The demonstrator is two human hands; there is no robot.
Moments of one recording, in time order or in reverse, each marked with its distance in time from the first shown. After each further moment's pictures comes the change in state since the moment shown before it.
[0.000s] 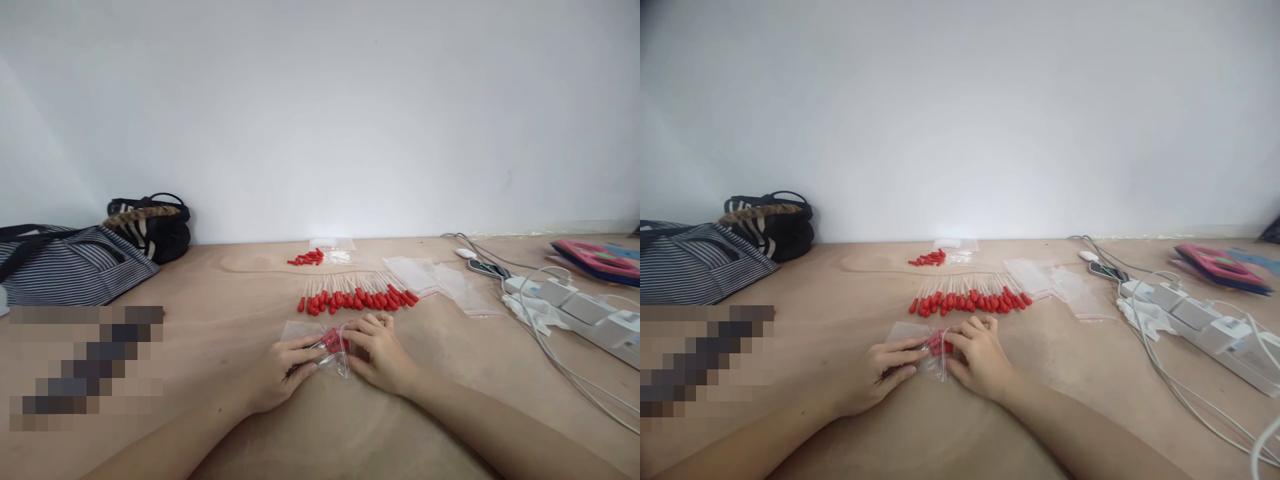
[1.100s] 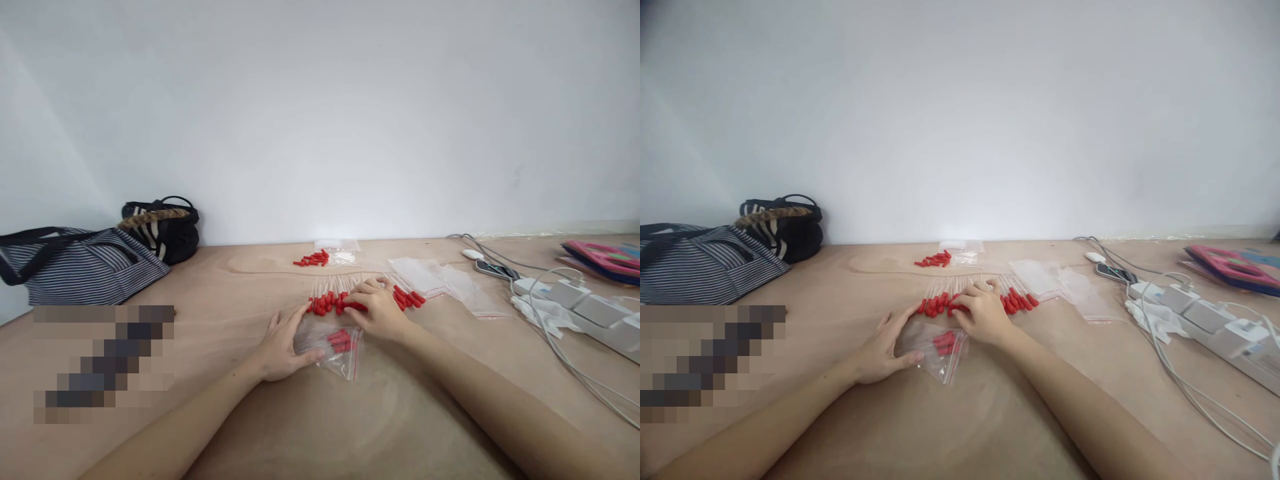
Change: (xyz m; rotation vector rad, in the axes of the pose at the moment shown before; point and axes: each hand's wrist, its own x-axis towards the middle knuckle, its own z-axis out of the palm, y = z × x) left_hand 0.015 -0.012 -0.015 0.076 -0.033 -0.306; right_hand 0.051 0.025 -0.012 -0.188 0.094 -0.027
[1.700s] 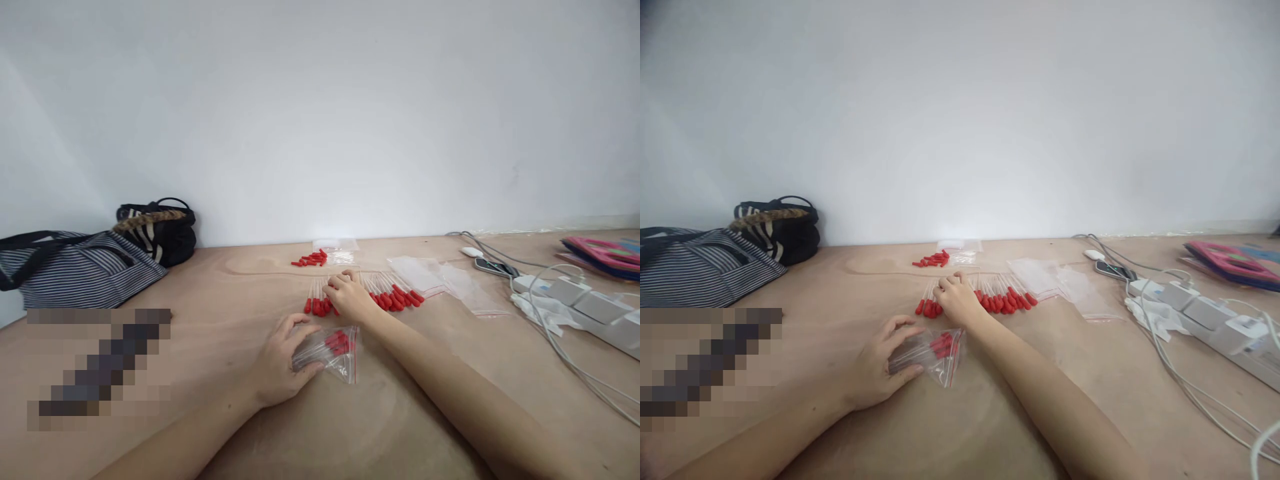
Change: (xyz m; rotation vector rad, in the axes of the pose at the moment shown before) left_hand -0.015 0.006 0.013 -0.006 0.242 0.214; right_hand 0.044 -0.006 0.036 -0.312 -0.063 -0.194
